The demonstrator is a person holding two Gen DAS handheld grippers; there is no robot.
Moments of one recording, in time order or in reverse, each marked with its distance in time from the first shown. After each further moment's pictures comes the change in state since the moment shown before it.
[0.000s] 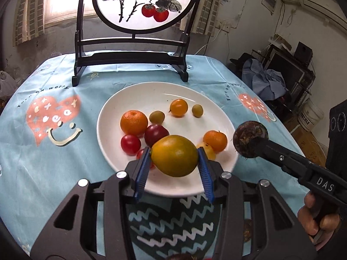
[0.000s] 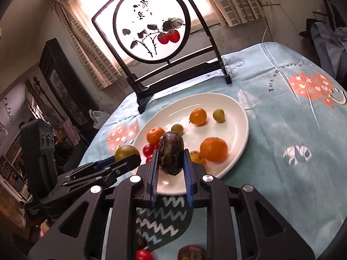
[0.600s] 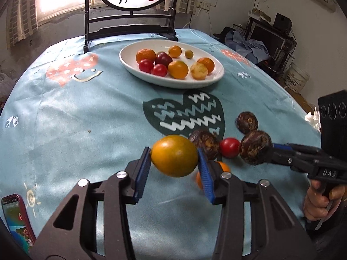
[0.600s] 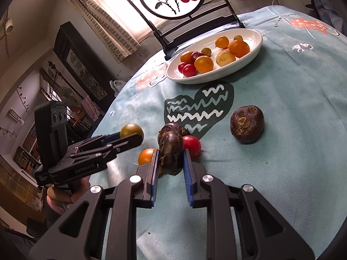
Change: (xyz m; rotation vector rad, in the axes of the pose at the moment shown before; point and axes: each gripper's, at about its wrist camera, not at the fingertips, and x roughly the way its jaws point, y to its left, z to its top) left arm -0.091 0.037 -0.126 0.130 0.072 -0.070; right arm -0.056 0.045 -0.153 0.023 0.144 0.136
